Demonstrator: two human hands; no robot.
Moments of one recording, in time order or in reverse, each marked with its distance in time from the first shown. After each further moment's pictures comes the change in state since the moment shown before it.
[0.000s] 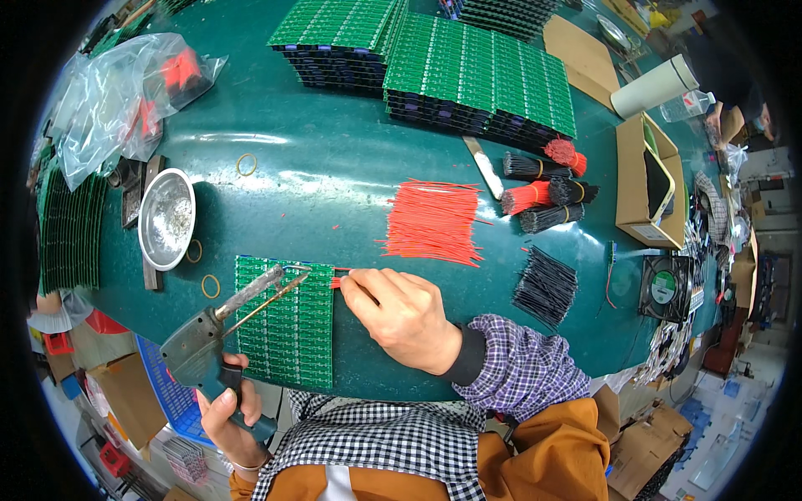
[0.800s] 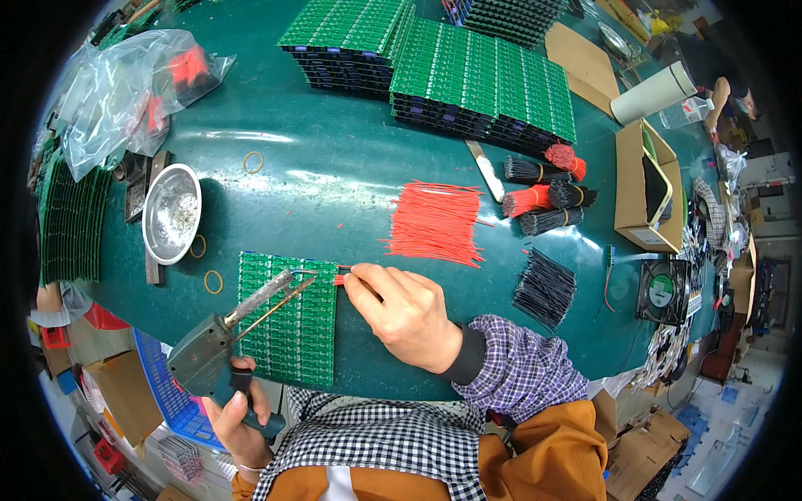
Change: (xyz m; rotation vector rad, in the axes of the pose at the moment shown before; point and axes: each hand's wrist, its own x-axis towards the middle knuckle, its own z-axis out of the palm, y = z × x) left_hand -0.009 -0.020 -0.015 0.006 -0.031 0.083; right_hand 0.003 -0.004 -0.002 0.024 -0.001 0.041
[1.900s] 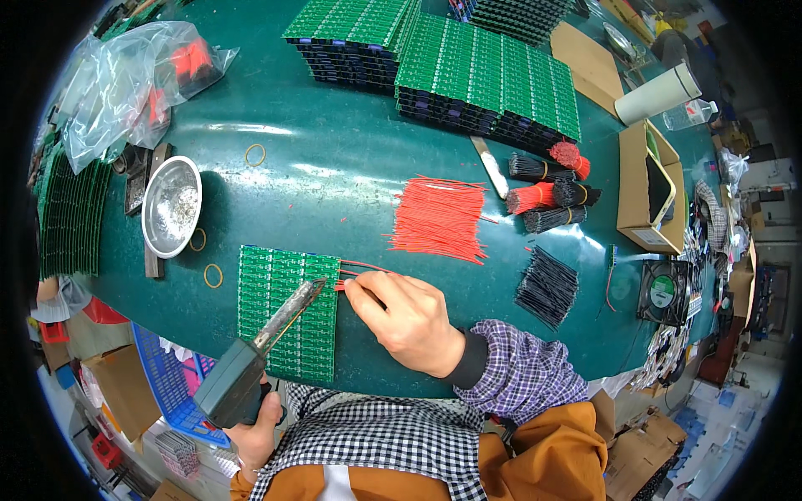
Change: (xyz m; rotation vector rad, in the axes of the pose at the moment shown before) left_hand -0.029 -0.007 -0.010 0.636 -0.010 0.010; right_hand -0.008 -0.004 0.001 0.060 0.021 -0.022
